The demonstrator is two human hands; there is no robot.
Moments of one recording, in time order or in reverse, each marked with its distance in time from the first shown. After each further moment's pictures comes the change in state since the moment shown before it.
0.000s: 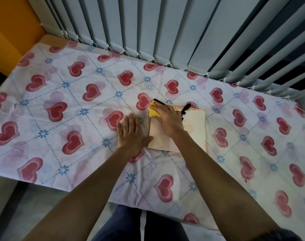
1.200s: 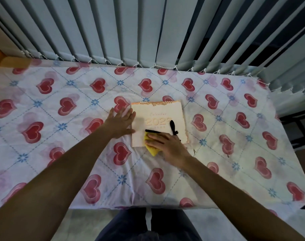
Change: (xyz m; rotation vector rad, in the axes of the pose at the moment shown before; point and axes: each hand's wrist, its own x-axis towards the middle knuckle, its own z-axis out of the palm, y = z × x) left_hand 0.063 0.002 -0.054 0.517 -0.239 0.581; right_hand -0.134 0.030 0.020 -0.029 -0.016 -0.168
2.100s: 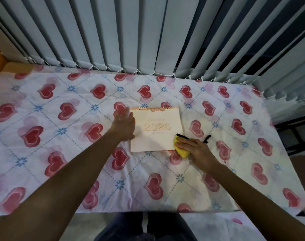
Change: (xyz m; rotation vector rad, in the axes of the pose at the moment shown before) left_hand -0.002 0.029 -0.030 0.050 0.040 -0.093; right_hand -0.063 0.064 -0.026 0.043 0.114 0.154
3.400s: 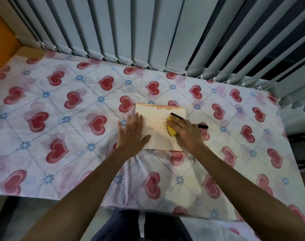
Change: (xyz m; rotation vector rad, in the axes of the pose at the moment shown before) left_hand -0.026 0.051 0.048 -0.460 0.247 -0.241; right_hand 0.085 -0.024 -0.008 -0.327 -0.060 0.049
